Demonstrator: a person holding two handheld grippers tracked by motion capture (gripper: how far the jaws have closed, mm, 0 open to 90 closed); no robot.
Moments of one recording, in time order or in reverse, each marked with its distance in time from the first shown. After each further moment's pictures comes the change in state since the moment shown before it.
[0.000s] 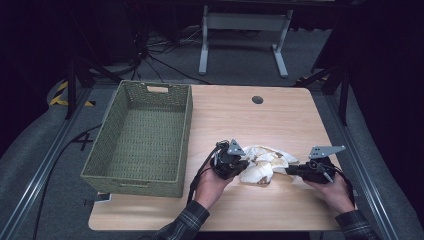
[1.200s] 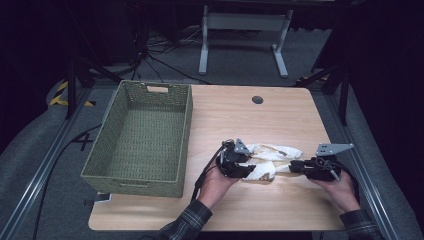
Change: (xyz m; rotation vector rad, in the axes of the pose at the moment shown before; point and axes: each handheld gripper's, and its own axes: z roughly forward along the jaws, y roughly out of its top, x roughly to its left) left arm -0.008 0.003 0.031 0.066 -0.045 0.019; right arm -0.005 0.003 -0.009 -0.039 0.009 -0.013
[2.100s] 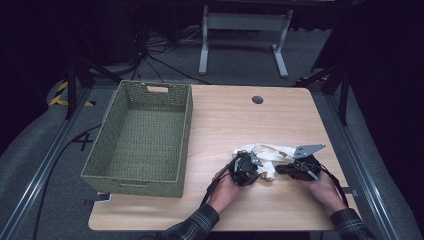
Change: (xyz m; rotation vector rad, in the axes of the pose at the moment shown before) left arm -0.007 -0.008 0.042 0.124 0.004 0.059; right arm 0.003 0.003 0.048 0.140 -0.023 -0.093
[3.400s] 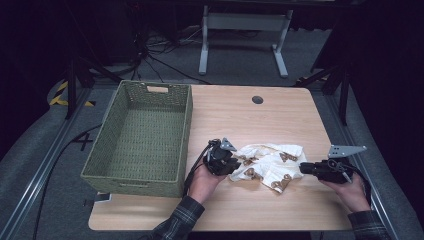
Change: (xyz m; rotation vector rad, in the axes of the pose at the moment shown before) left arm 0.033 -0.025 -0.065 -0.115 0.015 -0.155; right arm -0.014 -0.032 -0.073 -0.152 0.000 0.111
